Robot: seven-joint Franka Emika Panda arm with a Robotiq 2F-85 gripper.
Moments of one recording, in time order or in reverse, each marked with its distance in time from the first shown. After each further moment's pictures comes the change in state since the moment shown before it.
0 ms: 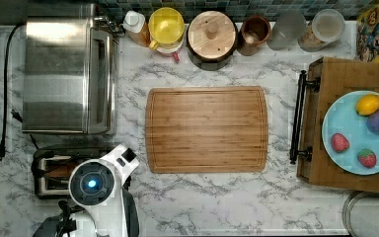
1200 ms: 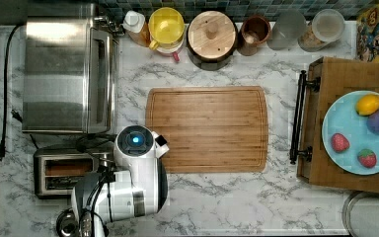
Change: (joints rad) arm -0.049 0.213 -0.089 0.016 -0.024 -0.063 -0.040
